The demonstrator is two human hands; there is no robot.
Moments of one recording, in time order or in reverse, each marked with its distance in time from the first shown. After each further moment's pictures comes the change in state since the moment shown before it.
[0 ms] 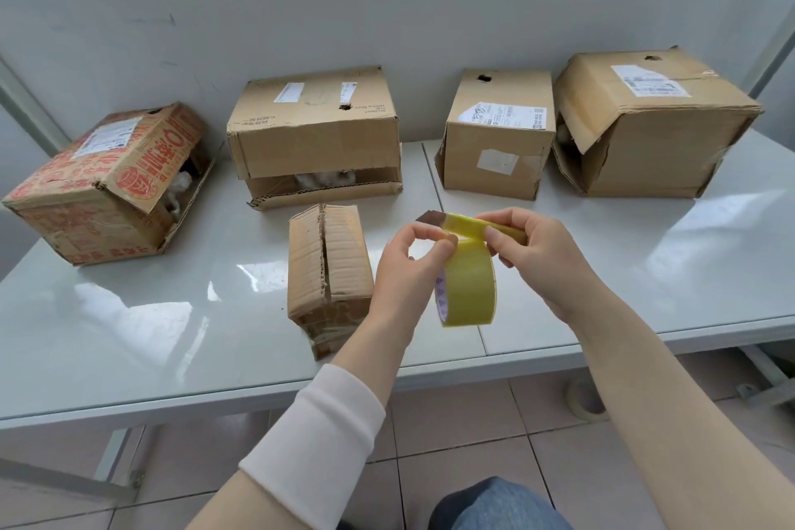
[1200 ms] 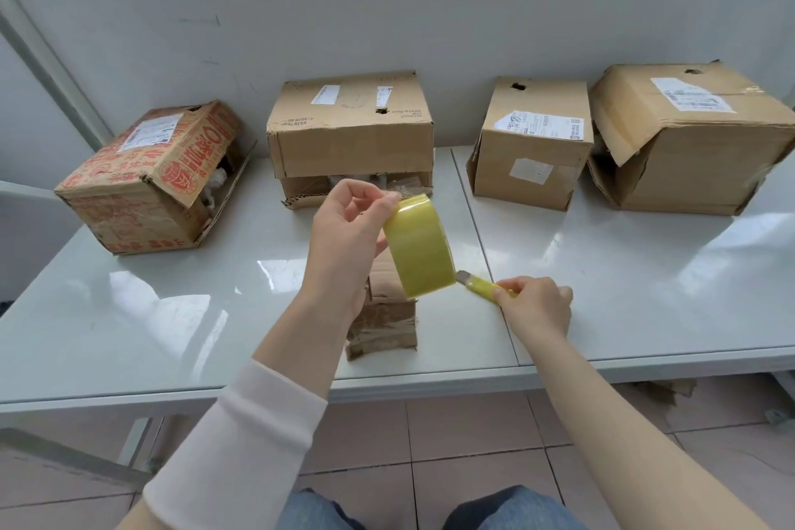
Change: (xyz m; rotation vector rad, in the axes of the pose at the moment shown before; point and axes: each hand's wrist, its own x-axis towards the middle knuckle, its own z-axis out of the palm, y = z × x) left_hand -0.001 0.046 -0.081 -0.189 0.159 0.138; right_hand 0.024 0.092 0.055 -0.671 0.225 0.397
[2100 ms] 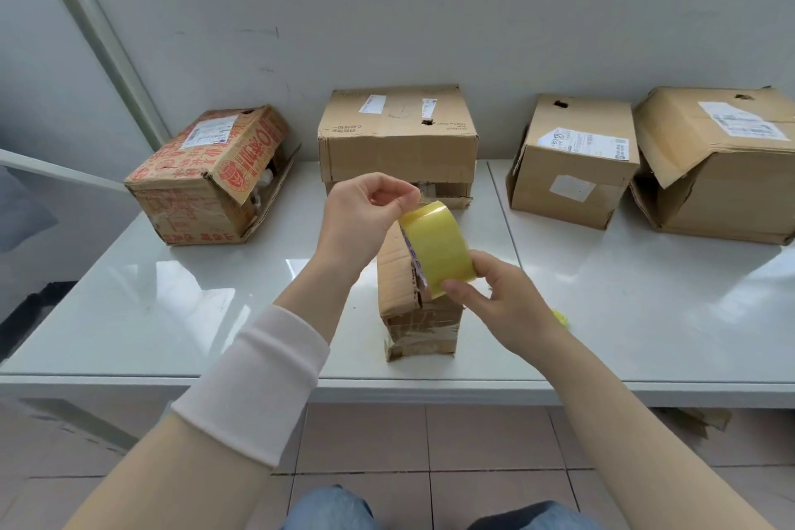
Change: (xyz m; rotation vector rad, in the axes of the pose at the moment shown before) left_hand 0.026 0.018 -0.043 0.368 -0.015 0.190; right_hand -0.081 -0.091 -0.040 0.514 -0.381 -0.687
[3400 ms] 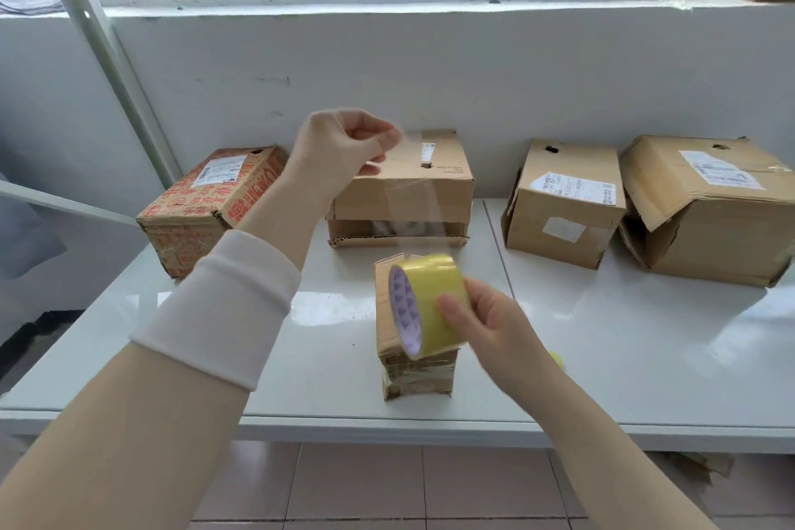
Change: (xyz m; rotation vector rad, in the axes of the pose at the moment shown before) left_hand 0.062 0.071 -0.038 -0.006 -0.049 0.133; right_hand -0.011 -0.052 -0.002 0.234 -0.038 0.040
